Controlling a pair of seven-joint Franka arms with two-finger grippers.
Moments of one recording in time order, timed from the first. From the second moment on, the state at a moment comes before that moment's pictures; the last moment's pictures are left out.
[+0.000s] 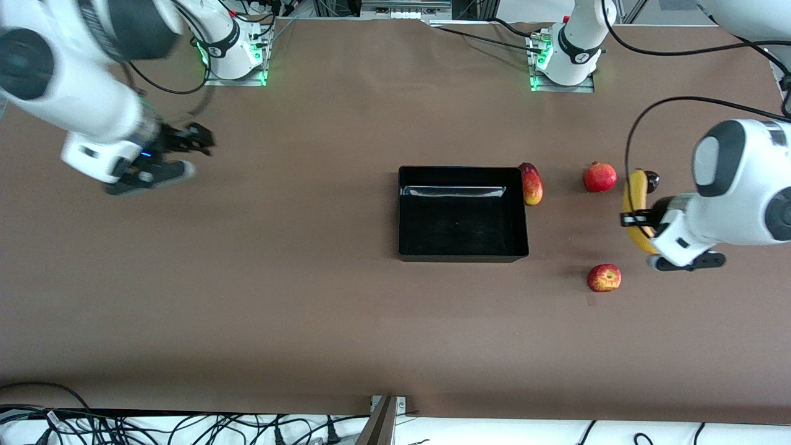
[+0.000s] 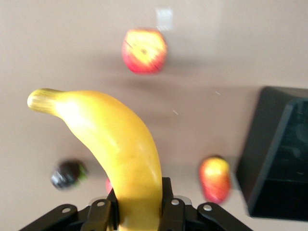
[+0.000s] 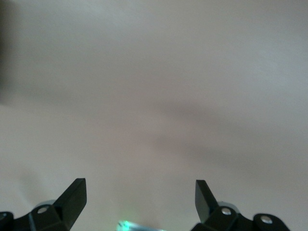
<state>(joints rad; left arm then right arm) 0.05 0.43 -0.01 -1.54 0.00 1.69 -0.03 0.31 0.17 0.01 -1.63 -0.03 1.61 0.03</state>
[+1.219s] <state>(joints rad) 0.14 0.80 0.03 -1.55 0.05 2.34 0.12 0.78 0.69 0.01 -1.57 0.14 2.38 0.62</state>
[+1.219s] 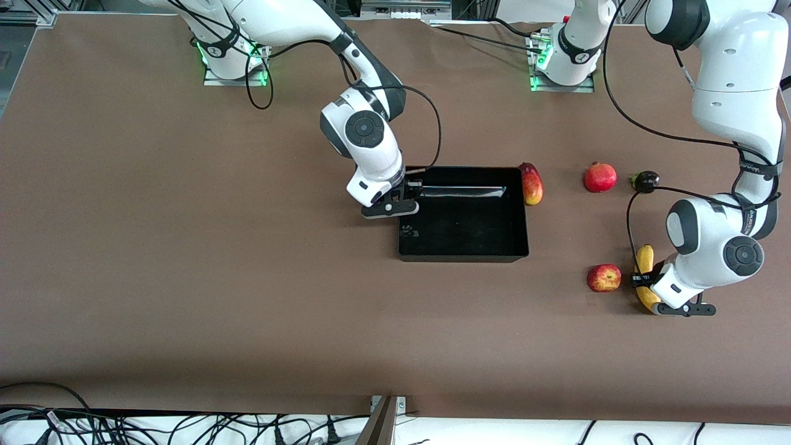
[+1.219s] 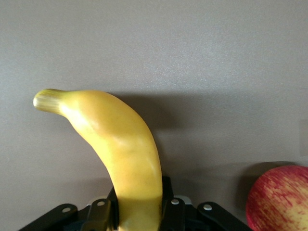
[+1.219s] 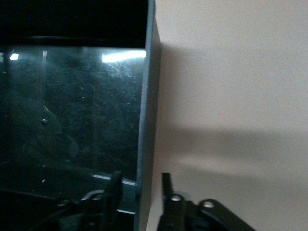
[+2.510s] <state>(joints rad) -0.02 0.21 0.05 -1.51 0.05 1.58 0.04 0.71 0.43 -0.48 -1.68 0.14 1.95 0.27</state>
